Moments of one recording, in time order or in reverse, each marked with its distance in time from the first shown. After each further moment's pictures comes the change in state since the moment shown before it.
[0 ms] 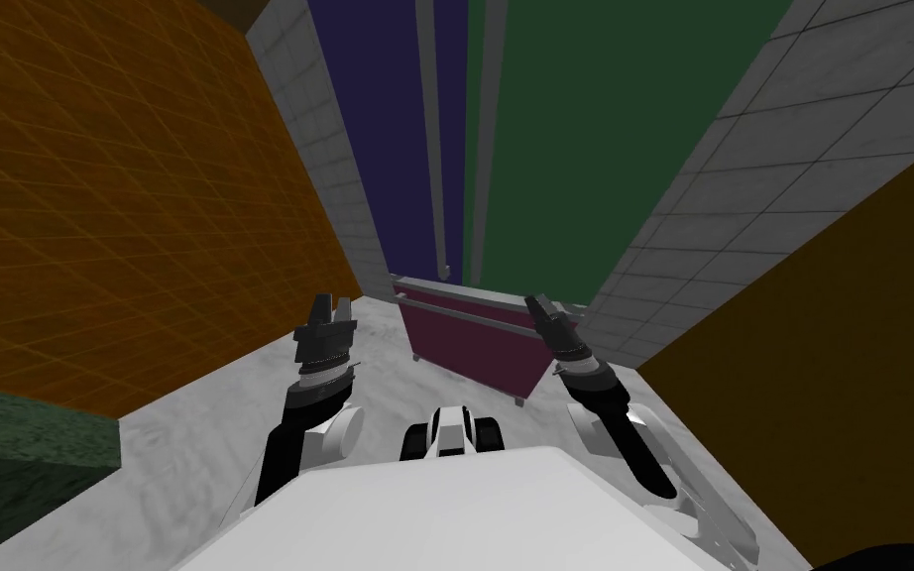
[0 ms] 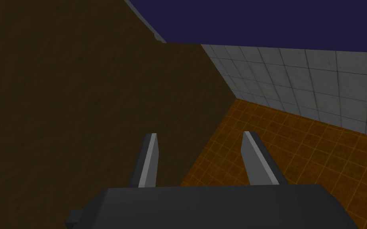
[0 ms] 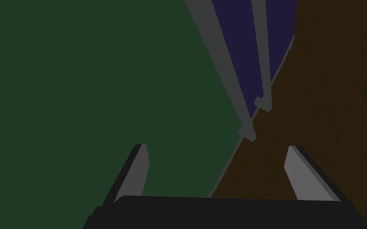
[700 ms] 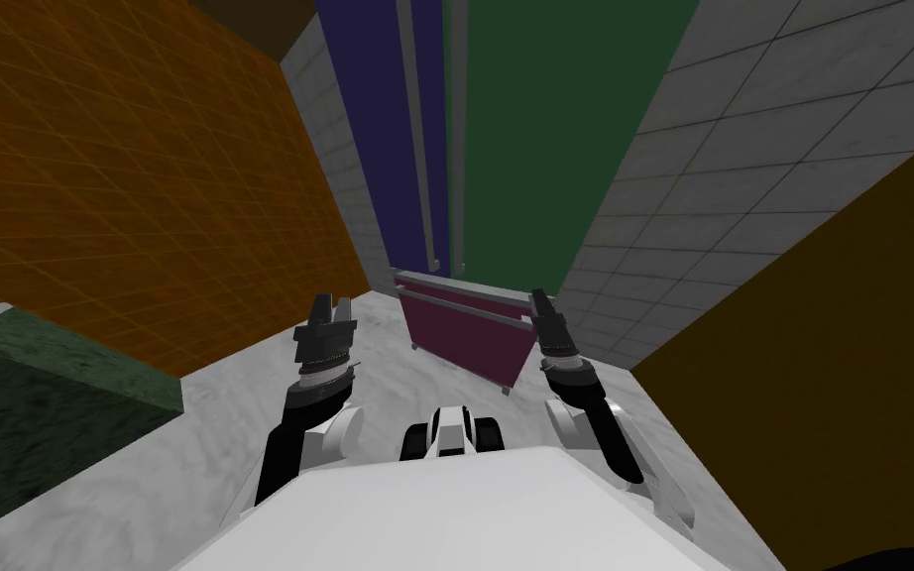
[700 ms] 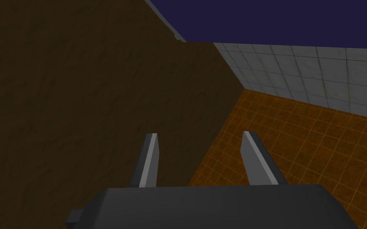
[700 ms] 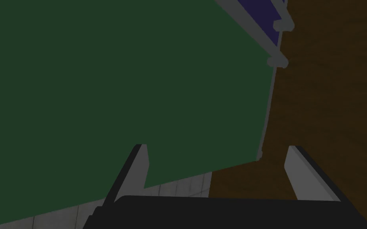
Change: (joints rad) left arm 0.000 0.000 0.000 0.000 0.000 0.000 0.000; right arm -0.046 0.088 0.115 0.034 -0.200 -0.002 -0.065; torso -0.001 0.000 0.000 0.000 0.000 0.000
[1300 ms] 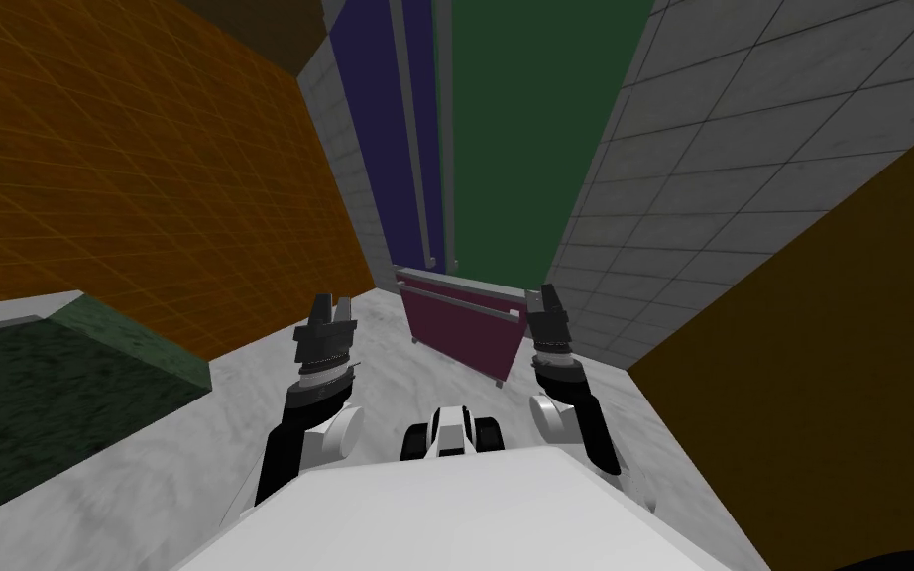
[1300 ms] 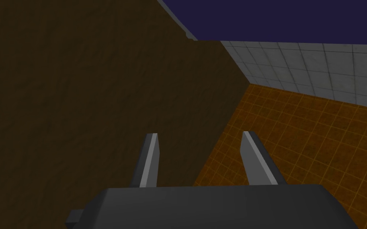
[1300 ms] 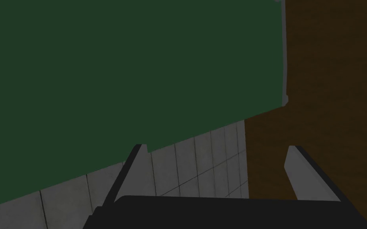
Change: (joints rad) left arm 0.000 0.000 0.000 0.000 0.000 0.000 0.000; right arm -0.026 0.120 0.065 0.012 -0.116 0.000 -0.037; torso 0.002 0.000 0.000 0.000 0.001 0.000
